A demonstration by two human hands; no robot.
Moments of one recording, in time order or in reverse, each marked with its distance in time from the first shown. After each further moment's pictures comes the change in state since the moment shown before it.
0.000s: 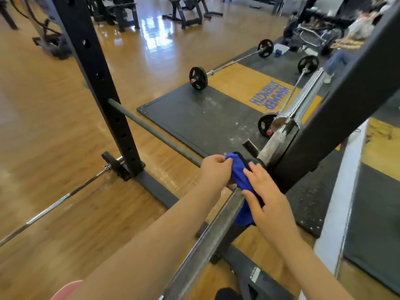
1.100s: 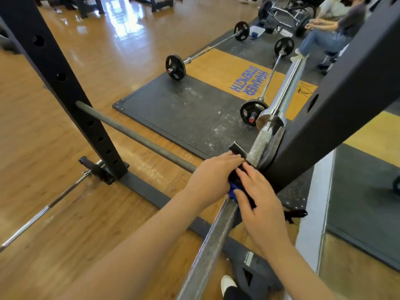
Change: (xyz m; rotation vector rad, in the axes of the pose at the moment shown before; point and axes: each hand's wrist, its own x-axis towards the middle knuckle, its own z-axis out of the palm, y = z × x) left_hand 0.003 0.033 -0.013 1.013 -0.443 0.753; right_hand 0.017 -0.015 0.001 -0.064 0.130 0.108
